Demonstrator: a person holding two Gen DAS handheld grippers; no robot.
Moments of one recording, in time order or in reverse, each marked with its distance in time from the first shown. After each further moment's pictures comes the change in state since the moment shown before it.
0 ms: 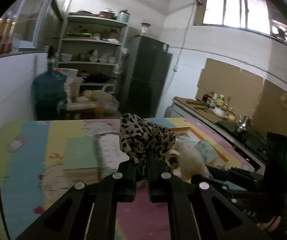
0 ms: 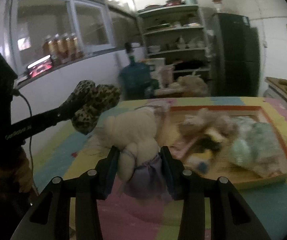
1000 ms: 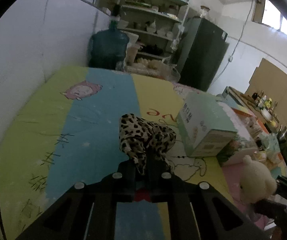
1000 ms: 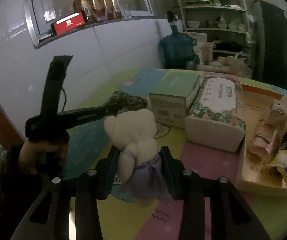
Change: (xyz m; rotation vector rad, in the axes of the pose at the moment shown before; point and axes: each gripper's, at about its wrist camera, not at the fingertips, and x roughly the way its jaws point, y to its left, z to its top) left arm -0.006 0.185 -0.065 -0.230 0.158 0.293; right arm 0.093 0.107 -0.022 -0.139 0.210 0.238
